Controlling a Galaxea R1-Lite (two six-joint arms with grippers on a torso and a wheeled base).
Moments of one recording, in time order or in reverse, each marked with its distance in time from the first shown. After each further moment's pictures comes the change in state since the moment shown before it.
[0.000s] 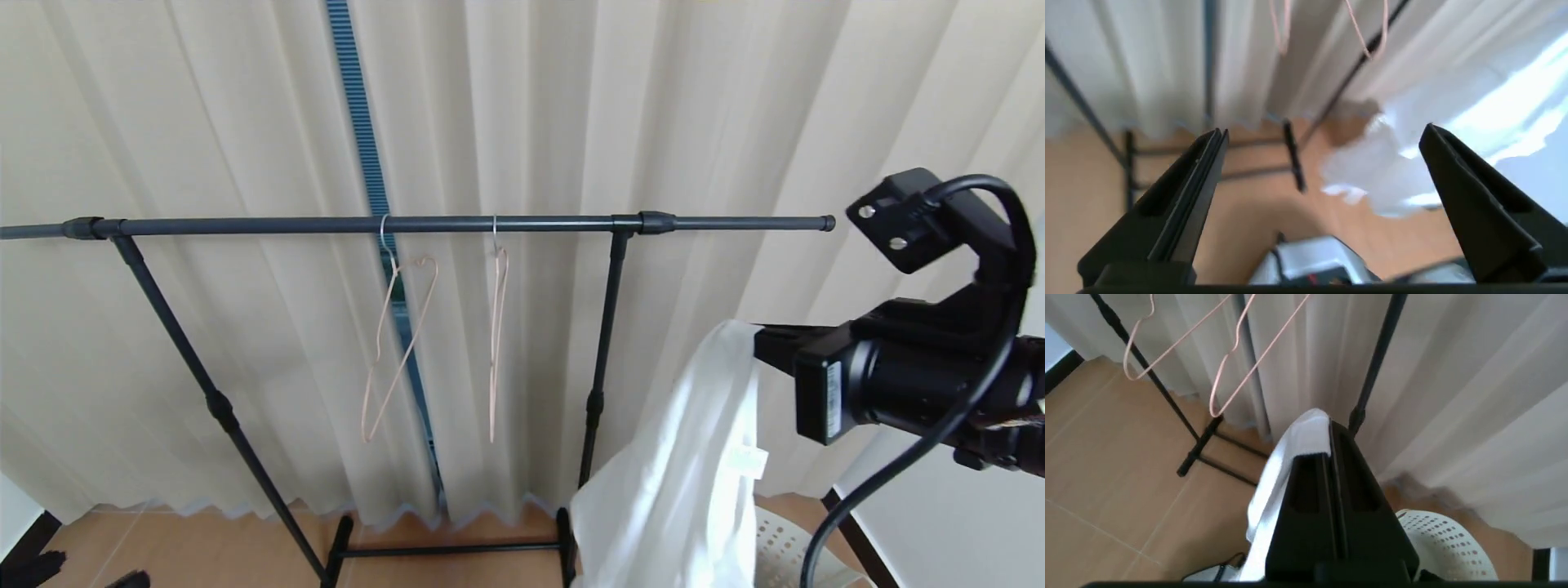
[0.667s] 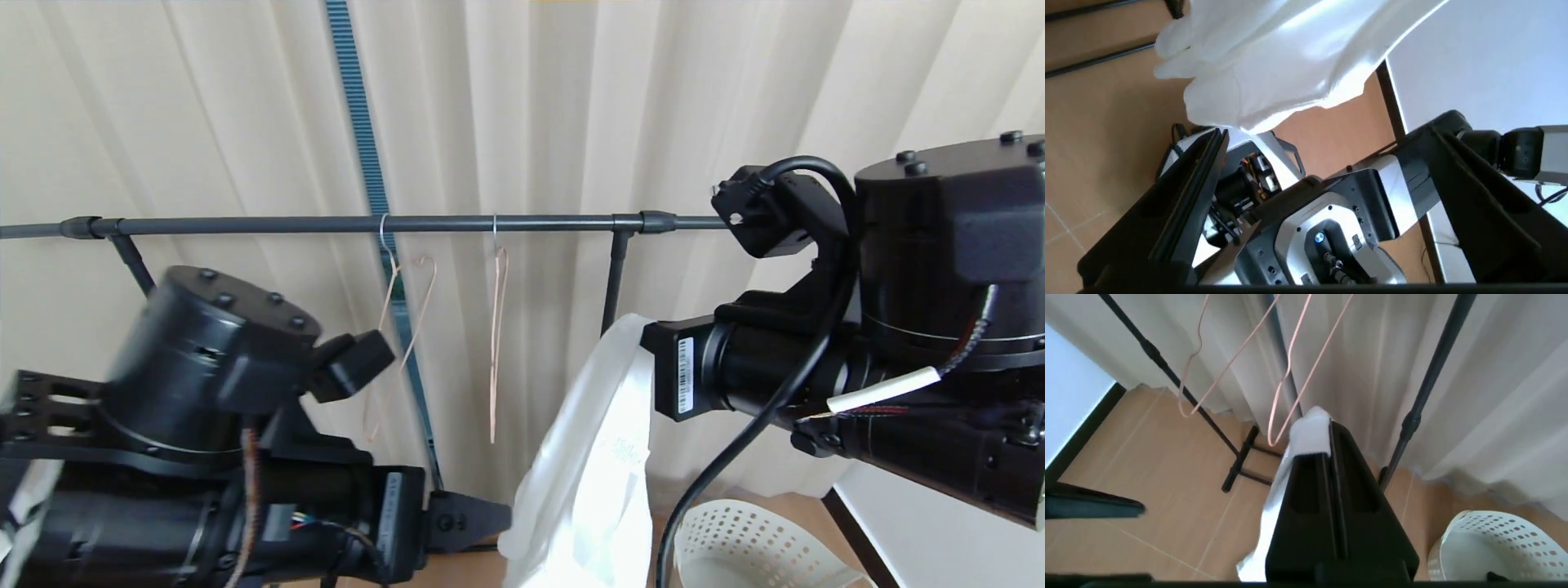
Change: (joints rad) left arm -0.674 0.846 -0.500 0.063 0.078 -0.368; right arm 0.163 0.195 -0.160 -0.017 -0.136 0.214
